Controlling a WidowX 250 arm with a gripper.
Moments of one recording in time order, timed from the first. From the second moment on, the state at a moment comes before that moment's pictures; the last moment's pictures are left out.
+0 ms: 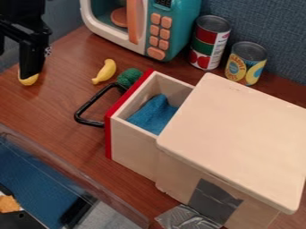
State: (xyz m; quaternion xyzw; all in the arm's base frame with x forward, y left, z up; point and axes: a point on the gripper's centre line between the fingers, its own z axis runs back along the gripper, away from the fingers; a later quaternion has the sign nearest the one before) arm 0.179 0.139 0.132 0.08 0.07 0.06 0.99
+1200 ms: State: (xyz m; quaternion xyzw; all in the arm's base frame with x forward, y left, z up) arm 0.208 0.249 0.073 0.04 0.03 0.24 0.97
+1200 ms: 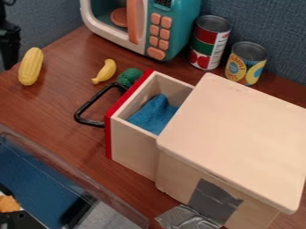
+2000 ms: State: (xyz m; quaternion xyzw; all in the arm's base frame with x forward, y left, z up) arm 0.238 0.272 0.054 -0.04 0.04 0.34 0.94
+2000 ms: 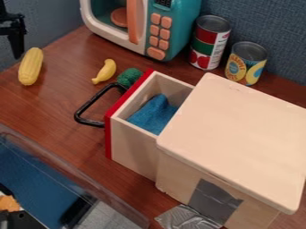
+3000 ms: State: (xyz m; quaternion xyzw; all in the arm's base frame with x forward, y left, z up) arm 0.281 0.253 0.020 0.10 0.01 0.26 0.96
